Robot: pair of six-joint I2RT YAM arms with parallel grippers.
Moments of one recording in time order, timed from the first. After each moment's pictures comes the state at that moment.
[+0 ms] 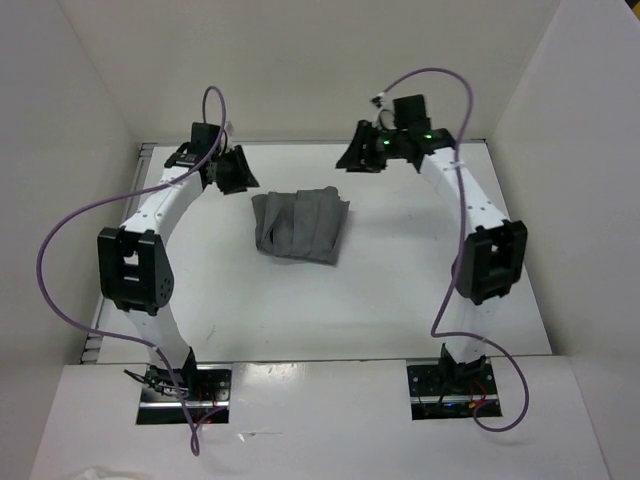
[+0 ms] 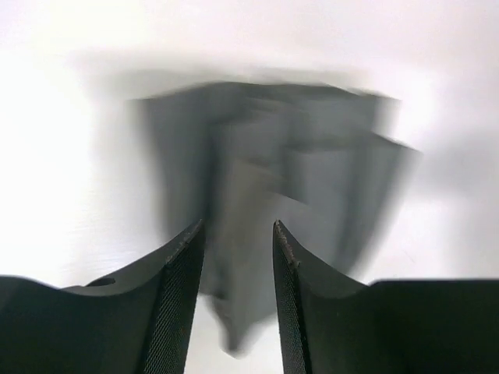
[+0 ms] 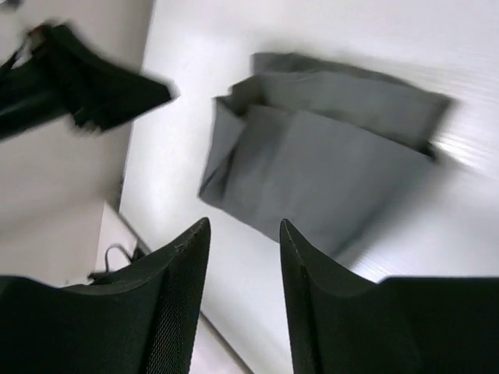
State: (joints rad) left arm -0.10 1.84 1.56 -0.57 0.19 -0.46; right arm 0.32 1.93 1.89 -0.66 -0.62 0.44
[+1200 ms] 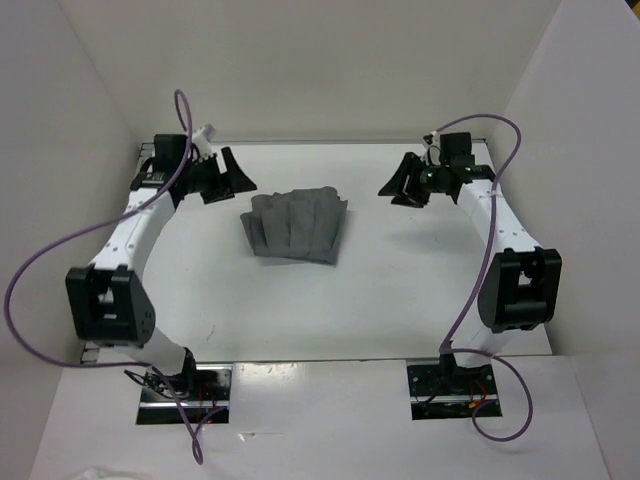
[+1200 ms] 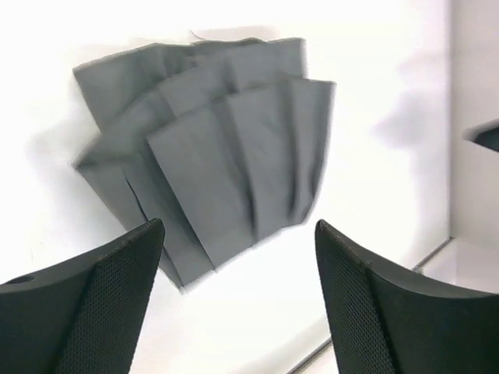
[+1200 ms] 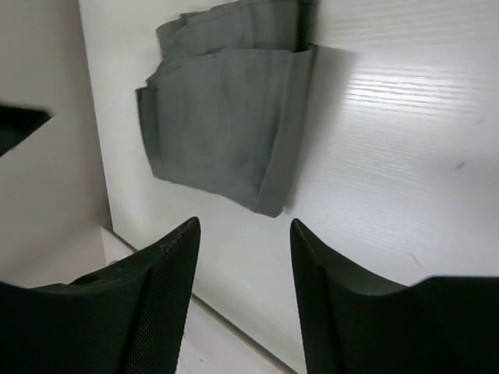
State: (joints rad) left arm -0.01 1.67 1.45 -0.54 0.56 -0.35; right arm 0.08 1.63 1.43 -0.60 -0.58 0.48
